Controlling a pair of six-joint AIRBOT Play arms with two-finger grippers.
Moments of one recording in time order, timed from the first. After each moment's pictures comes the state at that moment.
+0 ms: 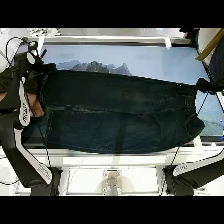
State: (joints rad) left arm 0.14 -1.99 2.02 1.51 -0.99 -1.60; right arm -0.62 -1.74 1.55 -0.98 0.95 1.13
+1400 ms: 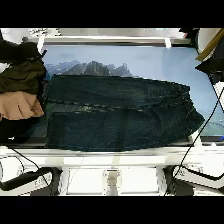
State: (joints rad) left arm -0.02 -1.25 1.83 1.51 -1.39 -1.67; right arm -0.47 -1.30 1.75 -0.94 1.54 1.05
